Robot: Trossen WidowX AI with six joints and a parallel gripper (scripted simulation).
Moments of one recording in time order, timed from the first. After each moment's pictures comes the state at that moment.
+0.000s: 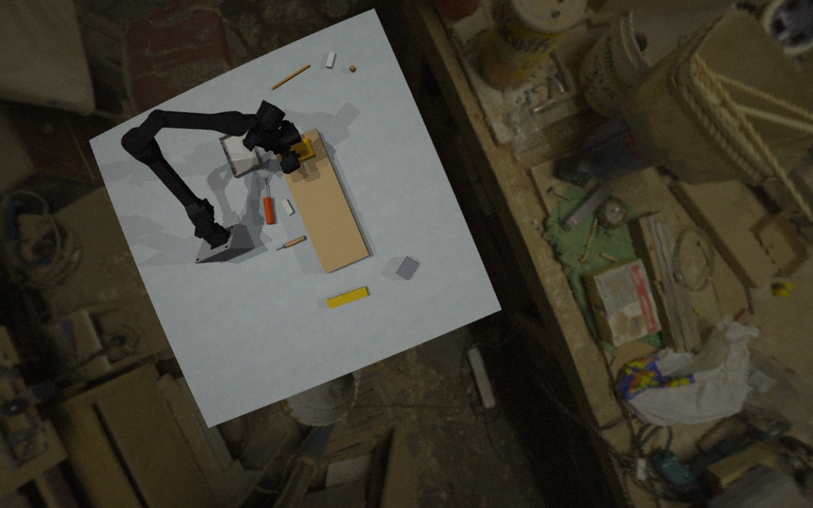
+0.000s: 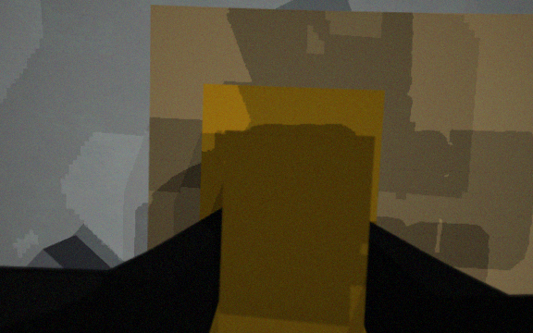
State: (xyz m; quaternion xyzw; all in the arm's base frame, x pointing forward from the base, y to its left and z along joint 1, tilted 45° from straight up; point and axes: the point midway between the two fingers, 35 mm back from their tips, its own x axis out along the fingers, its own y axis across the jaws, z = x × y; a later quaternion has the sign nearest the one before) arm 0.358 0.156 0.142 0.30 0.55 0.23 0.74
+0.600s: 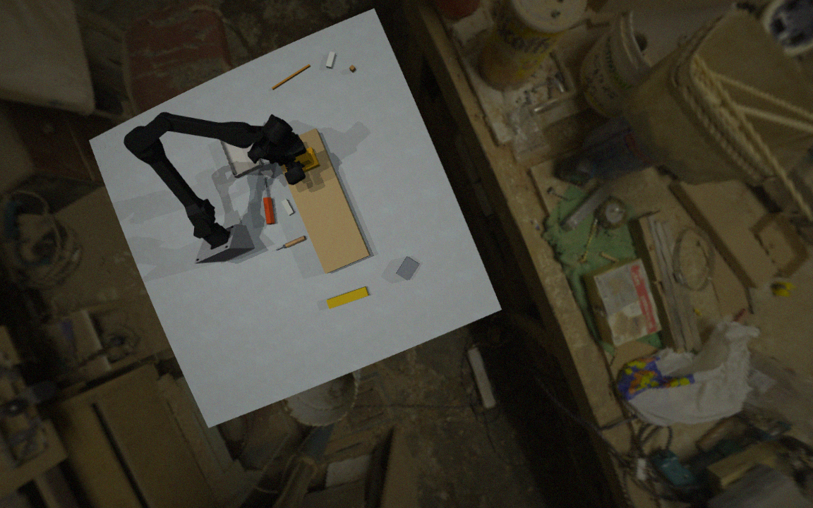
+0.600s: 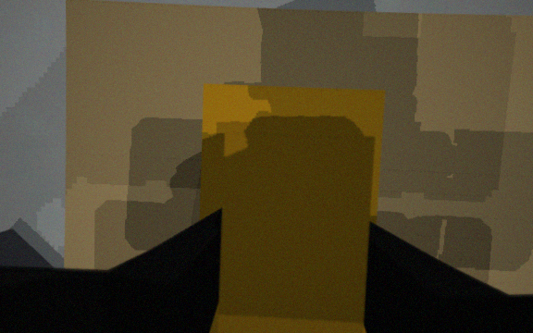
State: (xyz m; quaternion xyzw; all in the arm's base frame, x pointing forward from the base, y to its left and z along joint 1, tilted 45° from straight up) arm 0.359 0.127 0.112 0.30 0.55 0.24 0.74
